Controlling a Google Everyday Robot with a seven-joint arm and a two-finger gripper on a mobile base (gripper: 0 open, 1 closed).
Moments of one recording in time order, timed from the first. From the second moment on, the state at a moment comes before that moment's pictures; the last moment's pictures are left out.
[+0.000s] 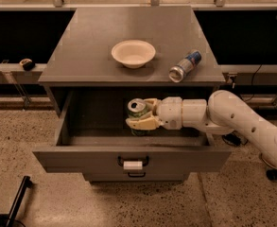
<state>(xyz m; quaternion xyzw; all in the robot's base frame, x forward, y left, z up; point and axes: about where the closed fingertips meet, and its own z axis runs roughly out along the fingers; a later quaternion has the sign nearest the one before) 0.571 0.000 0.758 -0.49 0.60 0.38 0.50</state>
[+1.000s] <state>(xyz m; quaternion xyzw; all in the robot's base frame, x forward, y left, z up) 0.599 -0.001 0.722 -0.48 0.60 0.41 0.49</state>
